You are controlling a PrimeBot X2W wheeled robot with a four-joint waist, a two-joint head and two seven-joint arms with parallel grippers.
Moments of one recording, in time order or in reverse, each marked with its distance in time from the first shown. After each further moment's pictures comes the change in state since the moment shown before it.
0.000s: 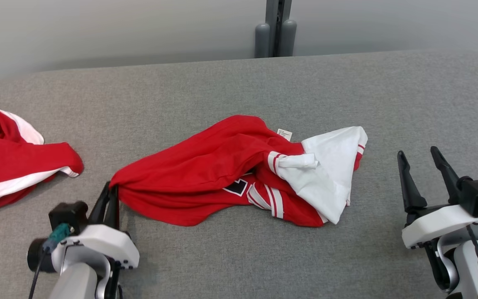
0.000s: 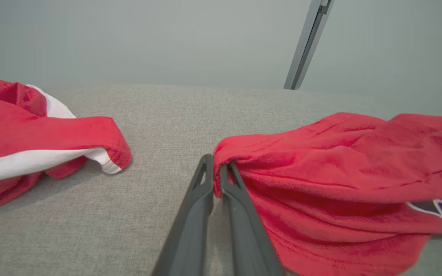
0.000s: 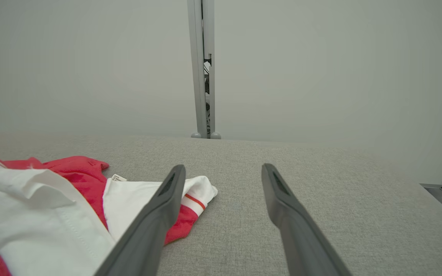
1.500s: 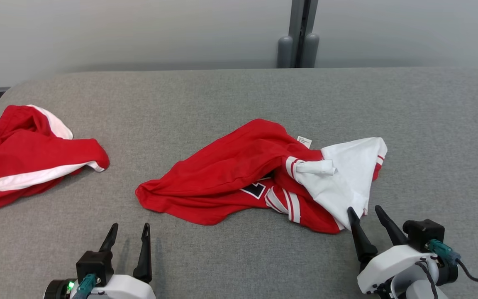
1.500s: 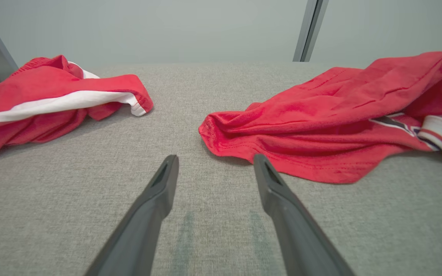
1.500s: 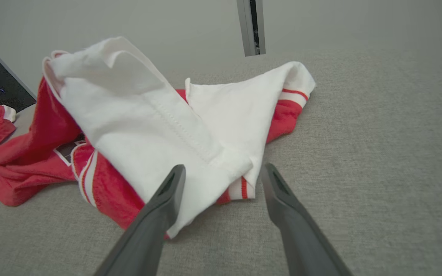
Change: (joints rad) left arm 0.267 -0.072 0.037 -0.214 0.170 0.042 0.000; right arm 0.058 0.105 0.148 0.198 0.146 0.000 0.000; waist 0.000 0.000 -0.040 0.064
